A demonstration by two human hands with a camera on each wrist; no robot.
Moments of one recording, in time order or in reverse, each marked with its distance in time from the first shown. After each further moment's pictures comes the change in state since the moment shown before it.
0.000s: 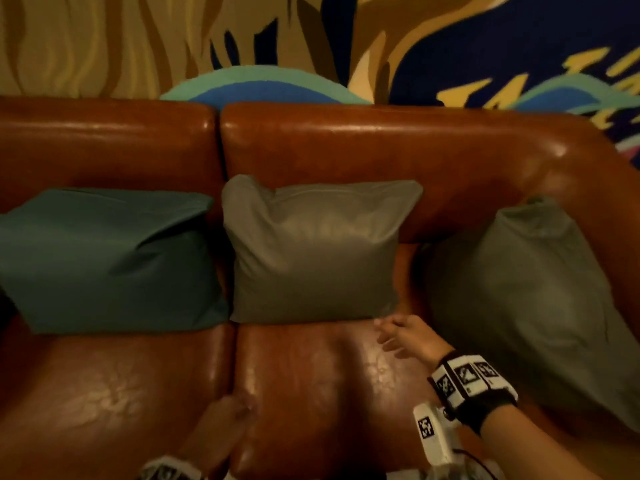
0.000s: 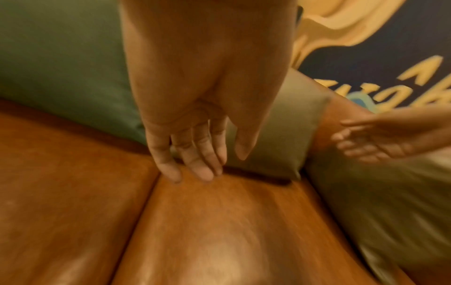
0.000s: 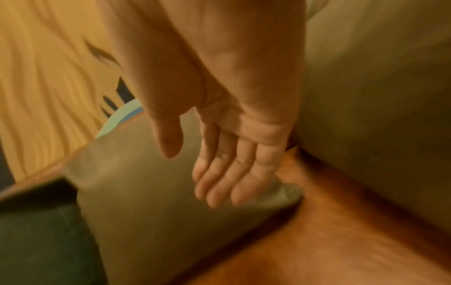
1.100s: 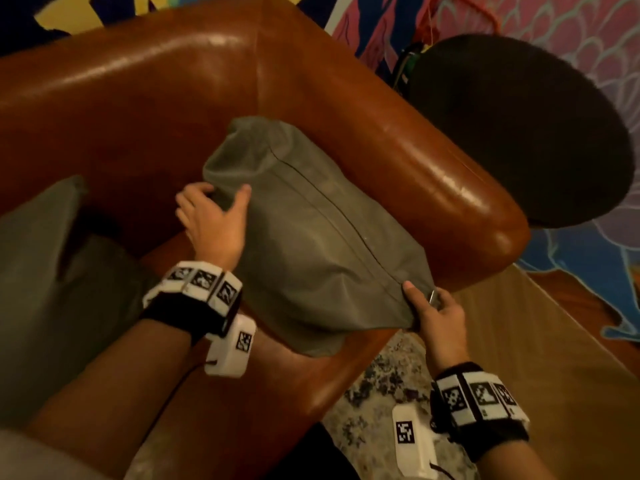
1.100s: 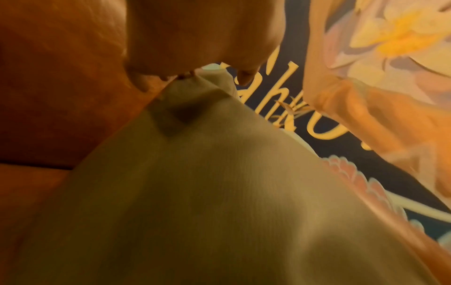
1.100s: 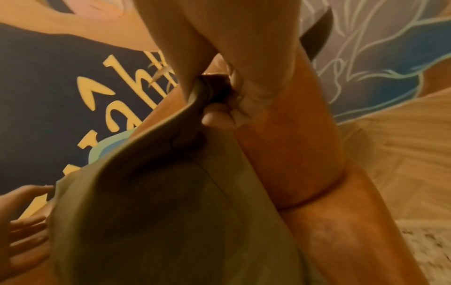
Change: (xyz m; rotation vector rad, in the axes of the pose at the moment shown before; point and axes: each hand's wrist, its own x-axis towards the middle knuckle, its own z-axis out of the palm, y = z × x) left_hand 0.121 0.464 0.184 -0.077 0.421 0.559; right_hand -0.089 0.253 -0.200 1.038 1.001 0.046
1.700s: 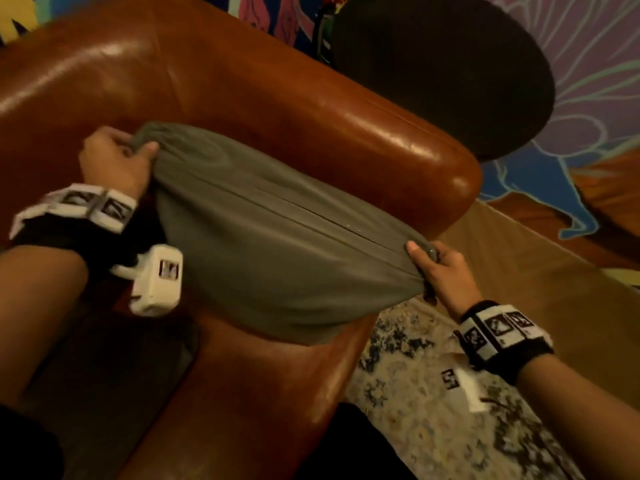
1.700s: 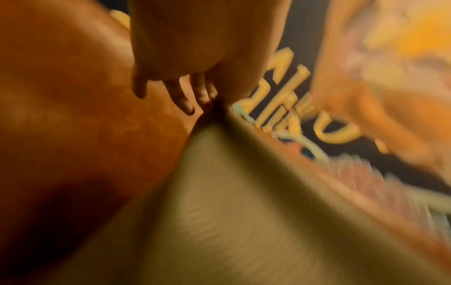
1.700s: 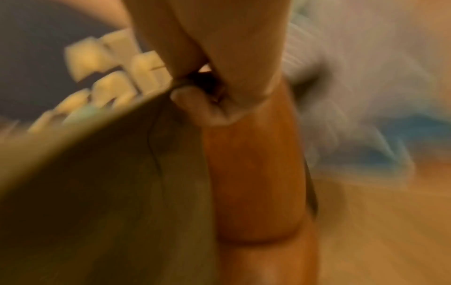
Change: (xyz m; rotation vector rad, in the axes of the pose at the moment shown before) left_hand 0.129 0.036 -0.005 0.204 -0.141 0.265; right_hand -0.010 -0.024 -0.020 -0.270 0.013 -0.088
